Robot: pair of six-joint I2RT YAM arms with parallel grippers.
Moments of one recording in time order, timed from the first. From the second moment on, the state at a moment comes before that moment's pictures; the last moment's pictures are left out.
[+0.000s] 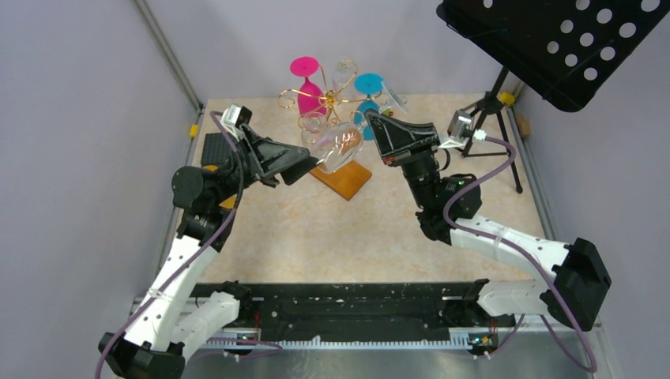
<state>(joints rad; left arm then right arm) -0.34 0.86 0.93 0.48 0.79 -1.66 0.89 1.21 0.88 1.22 0.15 0.73</state>
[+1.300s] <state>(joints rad) -0.38 0.96 0.97 0.61 0.65 -1.81 0.89 1.37 0.86 1.54 0.21 0.91</state>
